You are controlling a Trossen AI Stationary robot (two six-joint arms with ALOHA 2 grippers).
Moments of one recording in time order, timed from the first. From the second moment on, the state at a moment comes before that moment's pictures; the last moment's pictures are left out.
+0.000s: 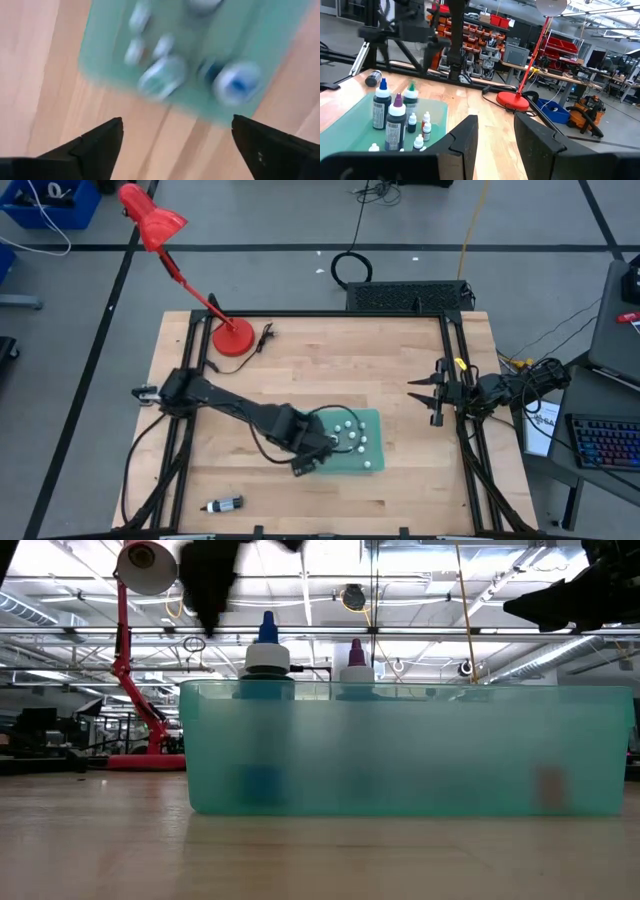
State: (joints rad) left arm -0.35 2.02 1.88 -1.37 -0.08 -0.74; right arm 0.33 0.04 0.12 -0.05 0.47 -0.25
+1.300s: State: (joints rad) left arm -0.83 1.99 1.36 -1.15 0.24 -1.31; right arm 0.33 0.05 0.12 -0.05 0.47 -0.25
